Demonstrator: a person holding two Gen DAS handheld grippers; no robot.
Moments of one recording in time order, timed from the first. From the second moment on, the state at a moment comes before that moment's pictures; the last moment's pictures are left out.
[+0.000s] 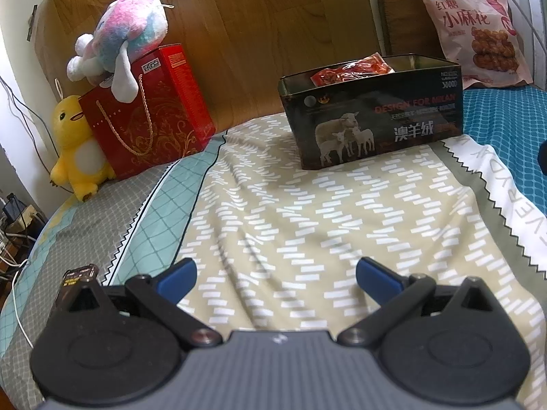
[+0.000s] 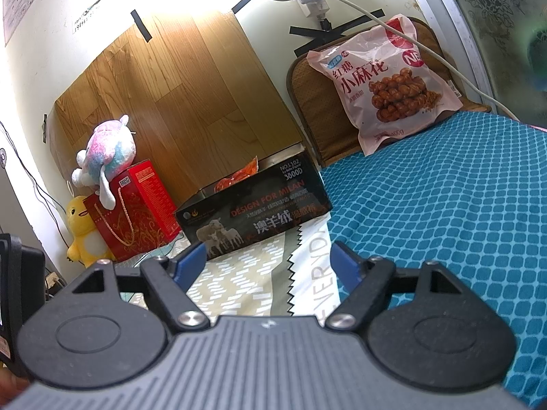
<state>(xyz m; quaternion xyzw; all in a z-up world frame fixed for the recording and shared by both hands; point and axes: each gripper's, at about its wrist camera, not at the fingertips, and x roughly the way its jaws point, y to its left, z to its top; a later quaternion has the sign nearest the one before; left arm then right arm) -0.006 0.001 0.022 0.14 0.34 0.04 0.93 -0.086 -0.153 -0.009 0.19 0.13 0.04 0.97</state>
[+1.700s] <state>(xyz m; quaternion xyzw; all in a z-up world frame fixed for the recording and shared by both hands) -0.002 0.004 0.019 0.12 0.36 0.01 0.92 -0.085 -0.154 -0.010 0.19 0.13 0.04 0.97</state>
